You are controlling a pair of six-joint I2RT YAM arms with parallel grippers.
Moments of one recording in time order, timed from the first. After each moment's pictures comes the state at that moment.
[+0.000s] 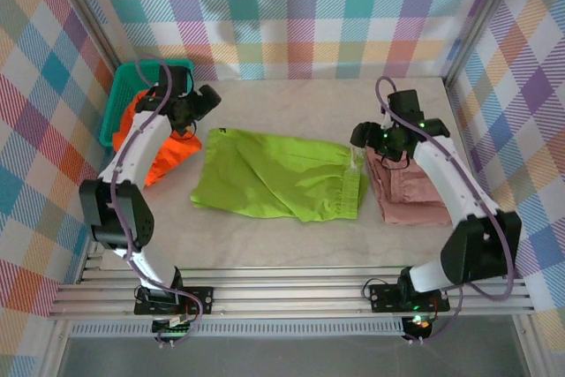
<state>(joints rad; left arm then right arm) -0.11 1.66 1.56 -0.68 0.04 -0.76 0.20 1.40 1.27 -0.83 -0.21 0.48</state>
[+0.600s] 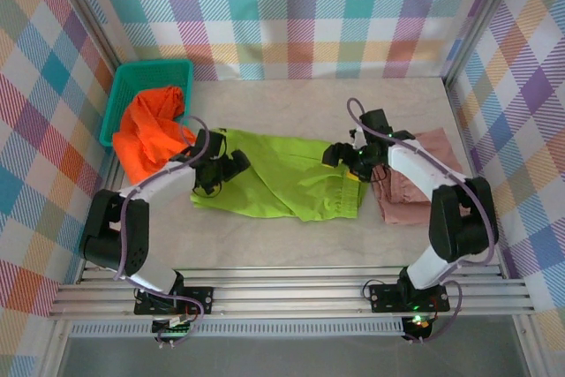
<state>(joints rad) -0.30 1.54 0.88 -0.37 0.08 -0.84 0.27 1.64 1.12 -0.65 -0.45 0.55</state>
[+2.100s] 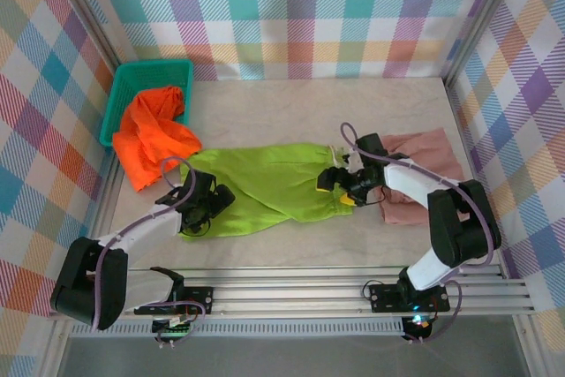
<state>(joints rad) -0.34 1.21 0.51 -0.37 -0.06 -0.99 0.30 1.58 0.88 -0.52 -0.59 0.53</state>
